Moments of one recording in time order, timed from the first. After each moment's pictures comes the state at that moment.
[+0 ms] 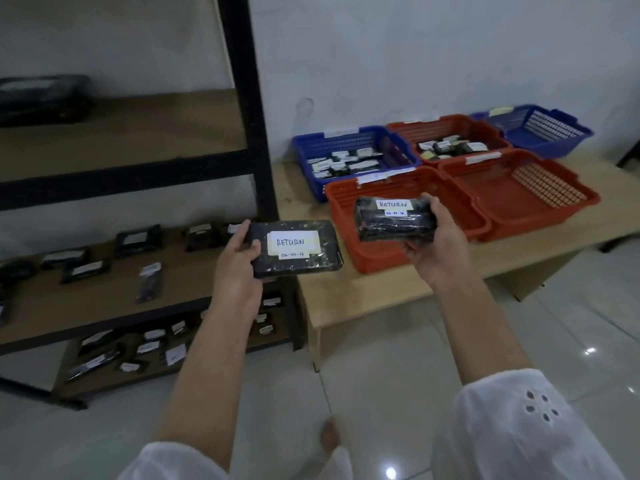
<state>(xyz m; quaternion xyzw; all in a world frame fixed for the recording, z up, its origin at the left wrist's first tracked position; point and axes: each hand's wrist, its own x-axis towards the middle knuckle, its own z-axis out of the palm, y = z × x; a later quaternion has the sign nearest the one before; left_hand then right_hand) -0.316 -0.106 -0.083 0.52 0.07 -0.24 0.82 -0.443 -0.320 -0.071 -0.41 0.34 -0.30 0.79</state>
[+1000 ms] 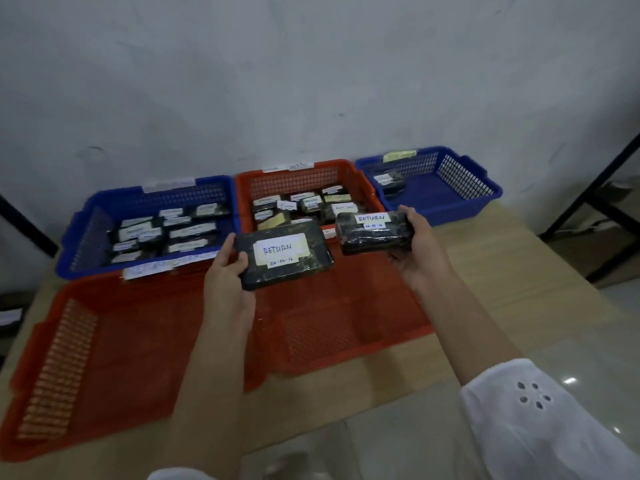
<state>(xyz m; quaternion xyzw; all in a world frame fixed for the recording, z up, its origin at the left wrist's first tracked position) -0.369 -0.655 -0.101 0.47 0.11 -0.20 0.85 -0.473 -0.865 -0.077 -0.41 0.37 -0.26 0.79</state>
